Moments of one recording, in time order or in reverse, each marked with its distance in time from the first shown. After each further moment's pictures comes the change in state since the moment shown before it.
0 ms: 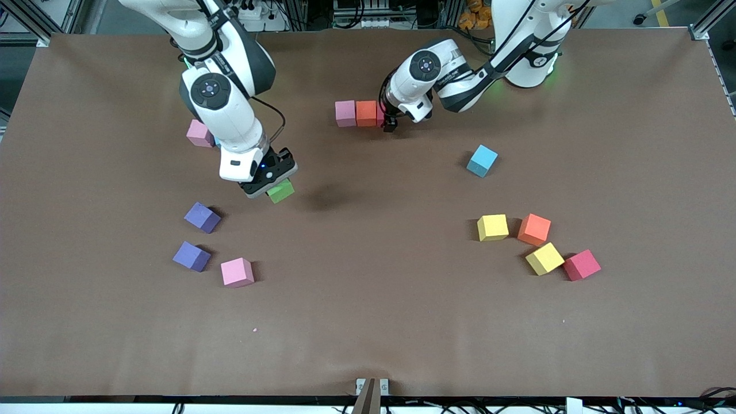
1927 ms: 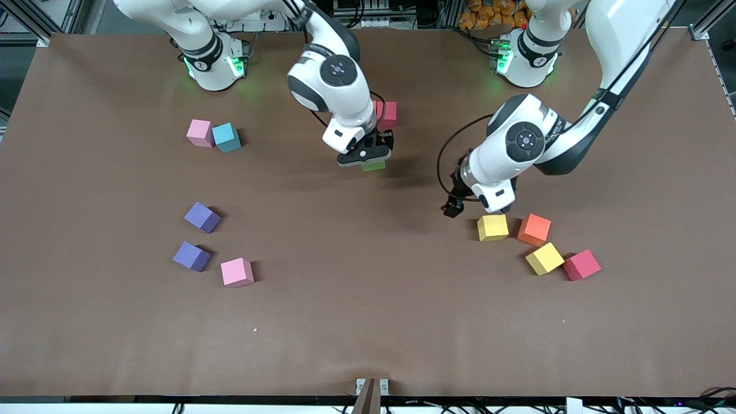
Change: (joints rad) left arm 0.449 -0.023 0.054 0.412 0.204 -0.500 0.759; right arm 0.498 0.360 -0.084 0.316 -0.088 0.019 0.986
